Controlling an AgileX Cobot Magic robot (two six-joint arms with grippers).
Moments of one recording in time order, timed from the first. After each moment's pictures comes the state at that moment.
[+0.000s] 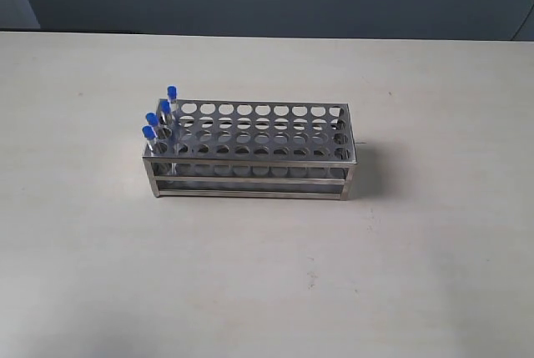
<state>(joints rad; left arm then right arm) 0.12 0.00 0.00 0.01 0.25 0.06 0.36 0.17 -0.24 -0.65 0.37 0.49</state>
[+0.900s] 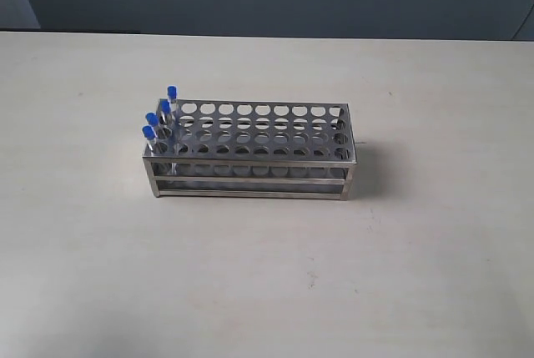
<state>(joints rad) 0.12 0.00 0.00 0.01 0.25 0.06 -0.05 0.01 0.00 -0.10 0.38 0.01</state>
